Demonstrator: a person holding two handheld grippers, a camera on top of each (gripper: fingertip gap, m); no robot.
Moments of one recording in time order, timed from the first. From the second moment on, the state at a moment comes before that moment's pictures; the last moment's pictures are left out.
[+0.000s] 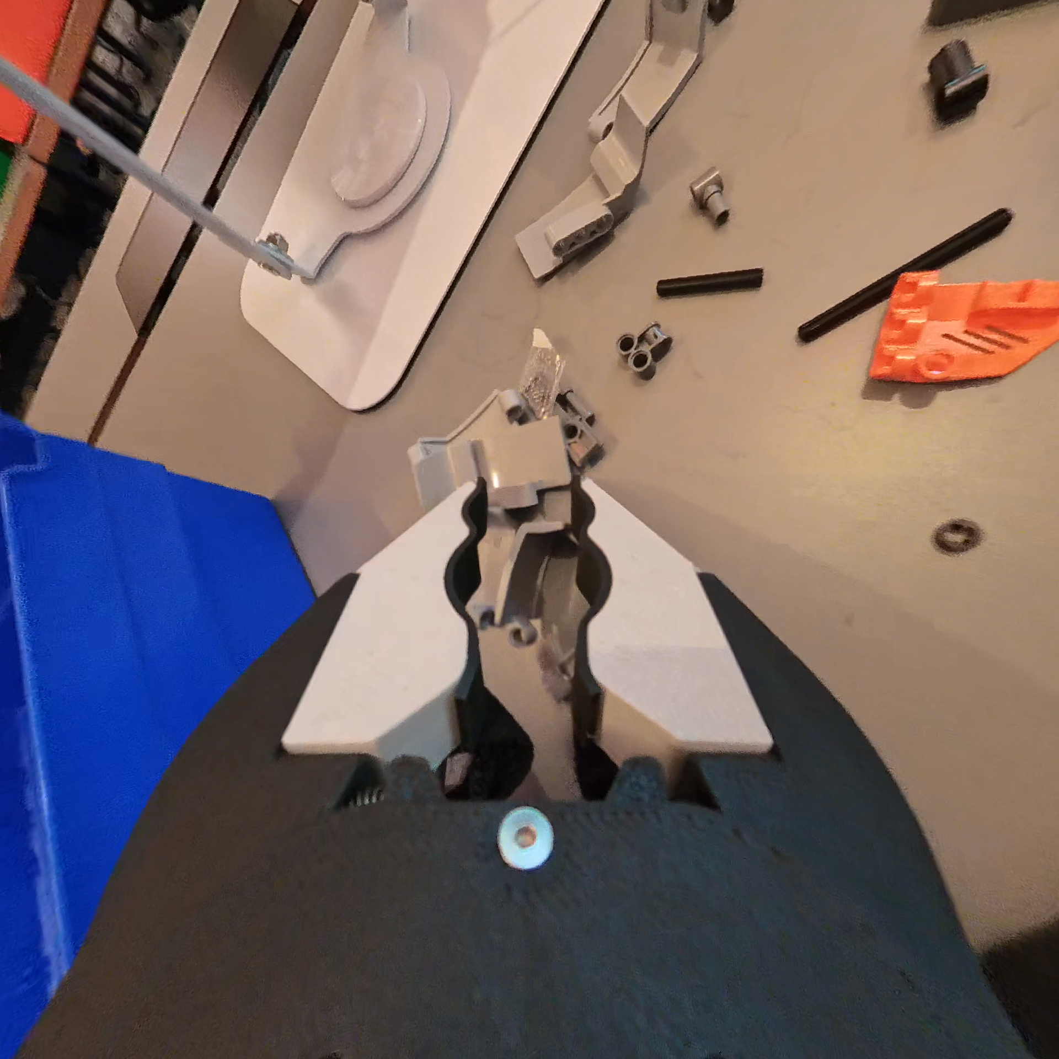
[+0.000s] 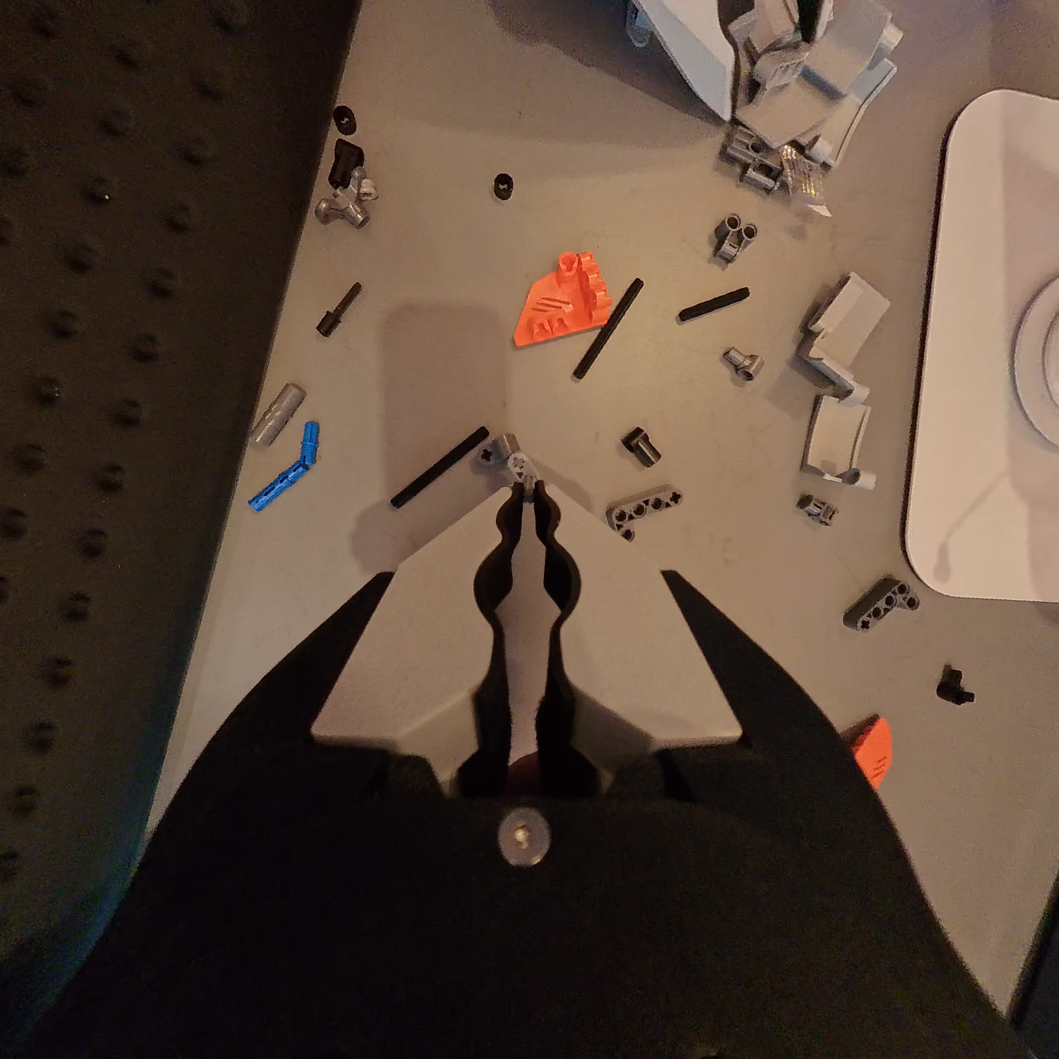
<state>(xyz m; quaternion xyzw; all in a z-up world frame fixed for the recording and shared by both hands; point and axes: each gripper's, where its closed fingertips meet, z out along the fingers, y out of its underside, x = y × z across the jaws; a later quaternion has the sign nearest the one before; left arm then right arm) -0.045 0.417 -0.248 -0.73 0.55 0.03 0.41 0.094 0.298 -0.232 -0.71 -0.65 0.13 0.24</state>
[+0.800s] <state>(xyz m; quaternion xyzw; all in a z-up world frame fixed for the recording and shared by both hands) -0.055 0.411 -0.121 -0.71 0.51 -0.02 0.48 0.108 0.297 -0.225 -0.71 -0.63 0.14 0.27</state>
